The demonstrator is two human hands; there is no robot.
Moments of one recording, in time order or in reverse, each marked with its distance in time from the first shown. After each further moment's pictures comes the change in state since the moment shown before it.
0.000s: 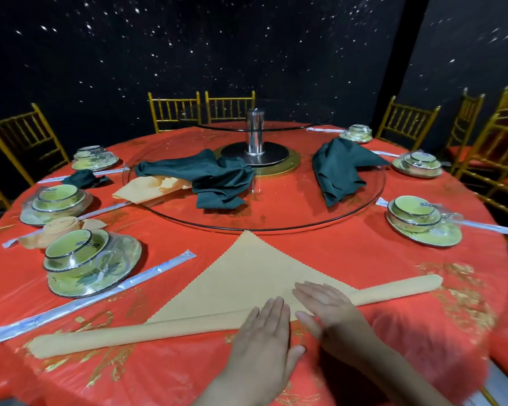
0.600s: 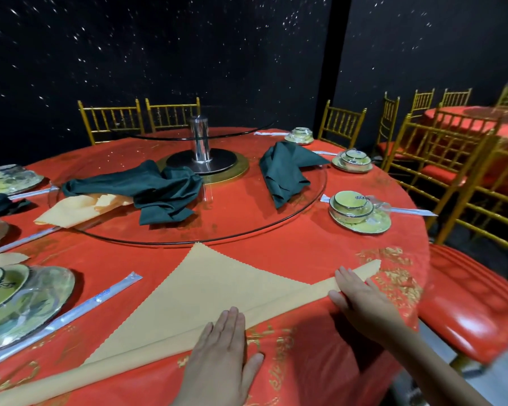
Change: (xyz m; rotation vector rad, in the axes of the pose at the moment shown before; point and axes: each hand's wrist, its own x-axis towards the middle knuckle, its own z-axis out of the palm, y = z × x) left_hand 0.001 -0.004 0.005 0.099 0.039 0.045; right_hand -0.052 0.101 -0.048 -0.205 -0.211 0.526
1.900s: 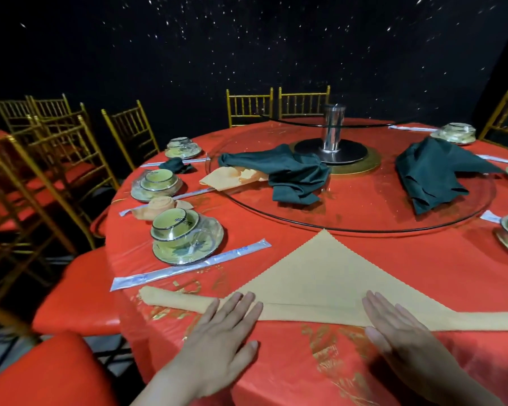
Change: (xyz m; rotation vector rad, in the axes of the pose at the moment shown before) left_hand -0.111 -0.118 -0.049 0.038 -0.324 -0.239; right_hand -0.007 -0.131 0.033 0.053 0.119 -0.584
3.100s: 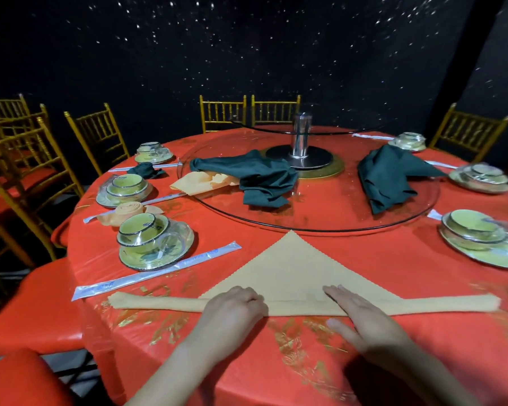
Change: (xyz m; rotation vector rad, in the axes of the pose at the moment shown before) left_hand 0.064 0.035 -0.015 -0.159 0.469 0.266; right_hand 0.013 -0.001 -0.027 0.158 -0.153 0.022
